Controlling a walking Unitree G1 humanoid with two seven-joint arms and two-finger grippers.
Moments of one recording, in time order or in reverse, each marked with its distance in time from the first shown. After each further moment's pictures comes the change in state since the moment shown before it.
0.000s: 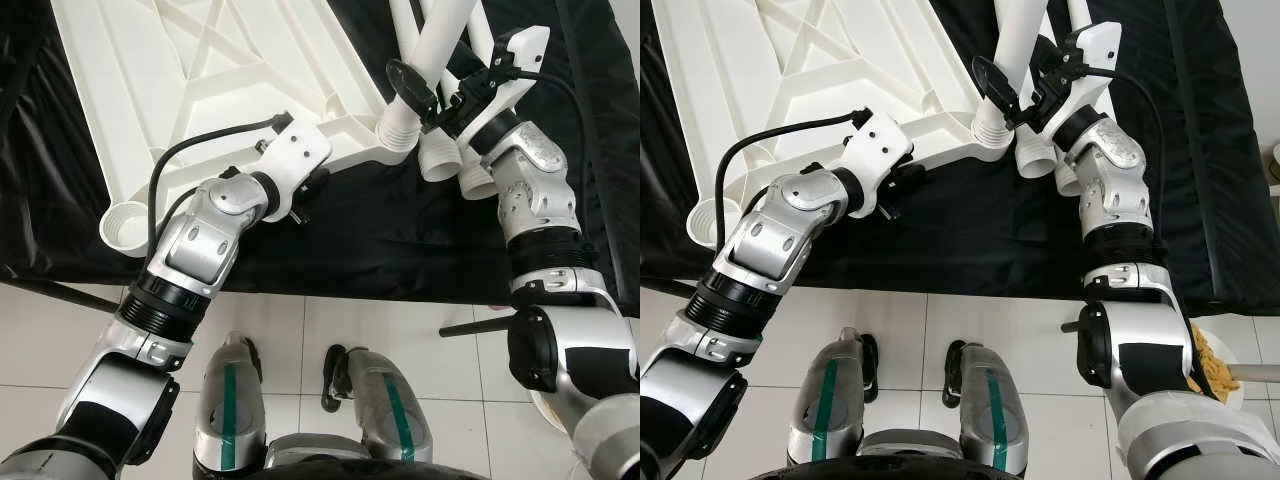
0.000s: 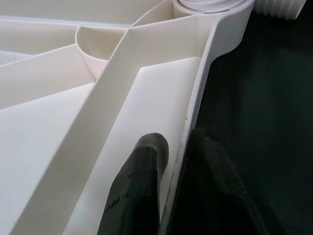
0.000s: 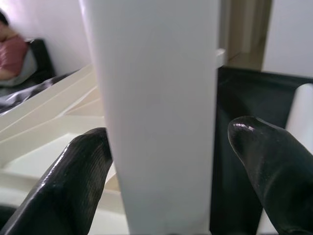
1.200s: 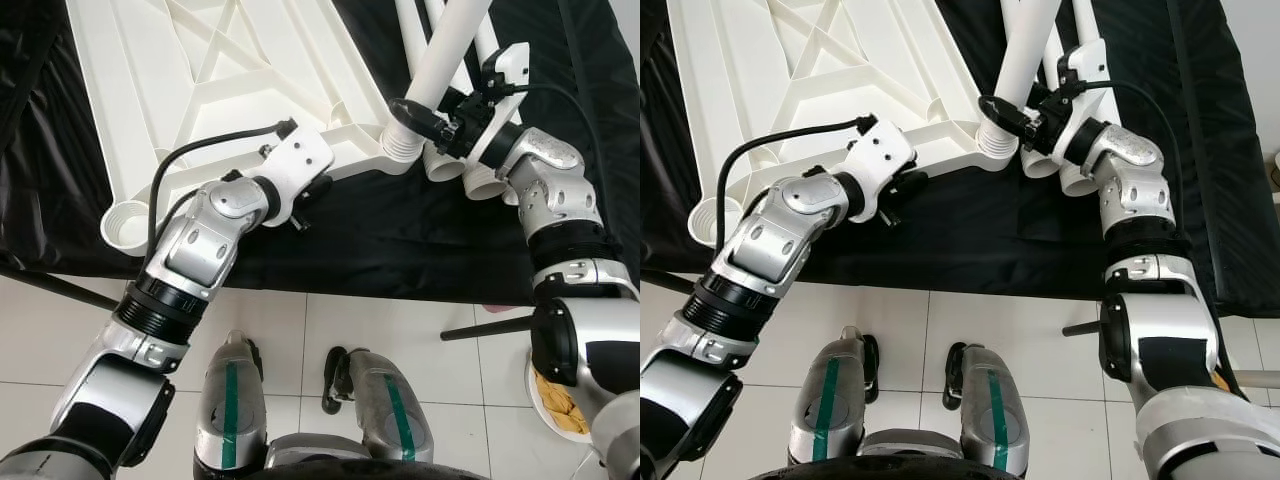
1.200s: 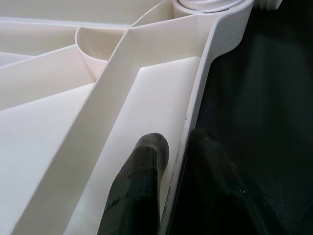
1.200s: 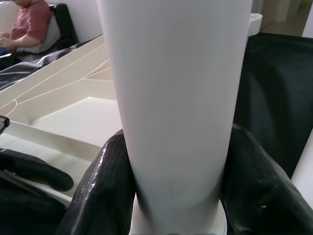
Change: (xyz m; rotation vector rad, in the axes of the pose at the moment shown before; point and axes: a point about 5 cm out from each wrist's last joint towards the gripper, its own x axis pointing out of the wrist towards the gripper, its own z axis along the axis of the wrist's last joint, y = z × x) left arm -0.002 0.000 -0.003 0.020 0.011 -0.008; right arm -0.011 -0.001 -0.012 0.023 0.129 0.074
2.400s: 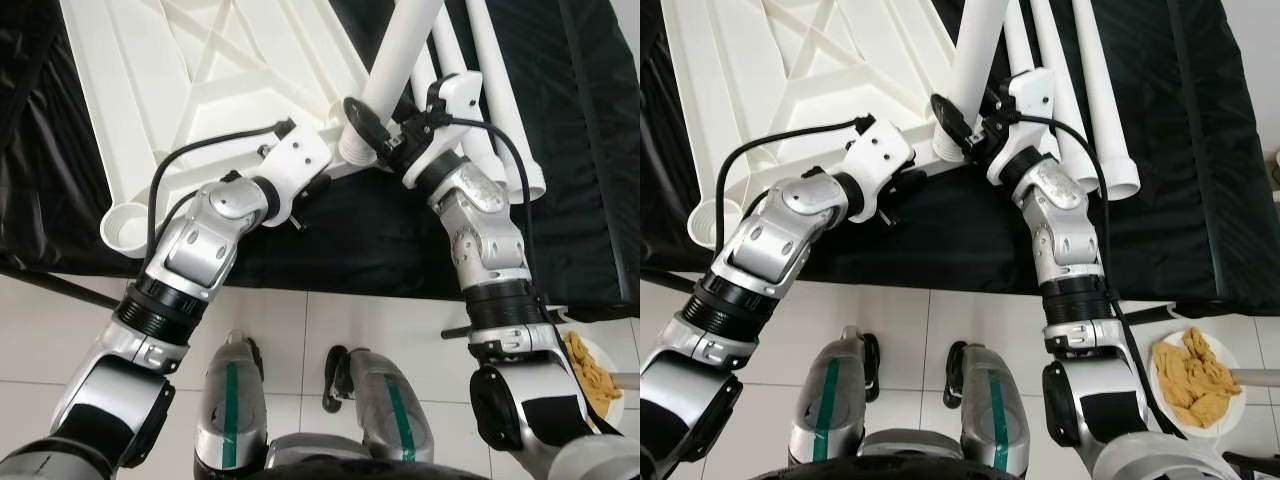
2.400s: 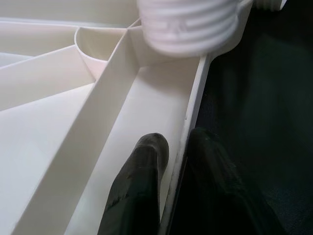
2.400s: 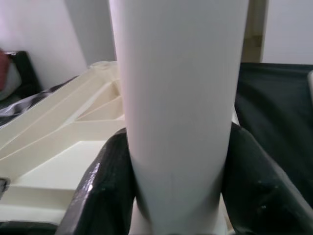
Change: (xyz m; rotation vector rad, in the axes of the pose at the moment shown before) left arm 0.000 -0.001 0.001 -0.007 -0.006 -0.002; right arm 0.017 0.059 0.000 0.041 -0.180 -0.252
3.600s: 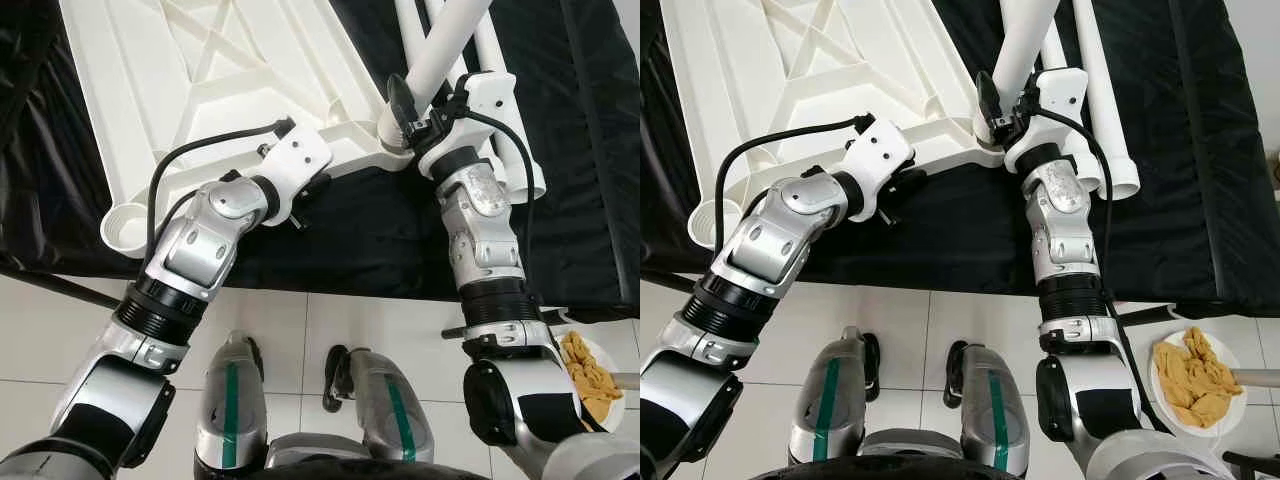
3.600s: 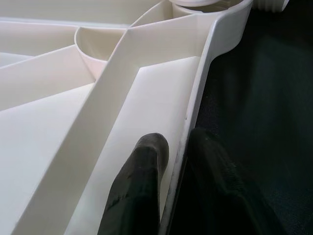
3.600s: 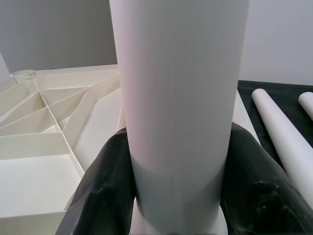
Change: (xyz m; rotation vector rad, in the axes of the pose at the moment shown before) left arm -0.001 0.000 0.000 -0.002 -0.002 0.003; right arm -0.003 -0.014 -0.005 -0.118 -0.048 -0.257
